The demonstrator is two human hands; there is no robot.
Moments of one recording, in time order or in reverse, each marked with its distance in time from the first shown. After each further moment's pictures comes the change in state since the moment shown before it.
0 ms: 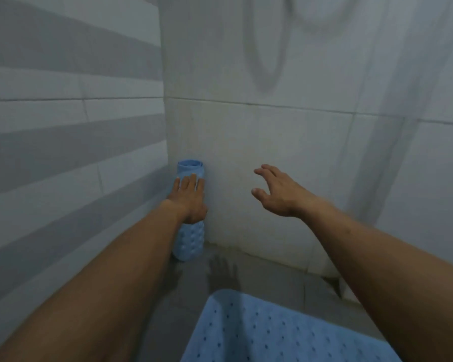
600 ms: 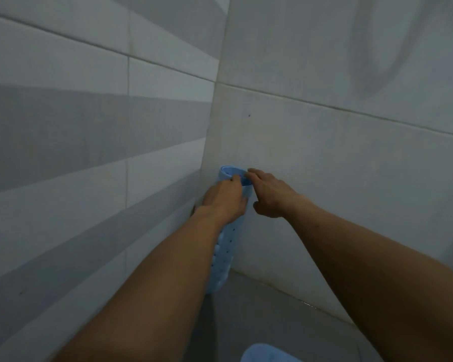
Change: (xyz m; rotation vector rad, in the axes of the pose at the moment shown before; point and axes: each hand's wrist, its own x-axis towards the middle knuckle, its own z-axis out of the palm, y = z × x) left_hand 0.129 -0.081 0.055 -0.535 0.324 -0.036; right_hand 0.216 -0.094 0.103 -0.330 -0.099 -0.093
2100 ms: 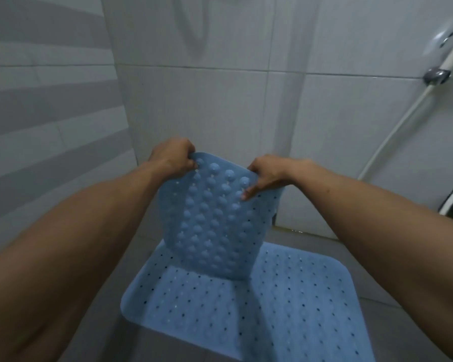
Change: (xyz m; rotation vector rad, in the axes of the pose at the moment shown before) left_hand -0.251 0.301 -0.074 0.187 -0.062 0.068; right_hand -0.445 0.185 -0.057 0.259 -0.200 0.000
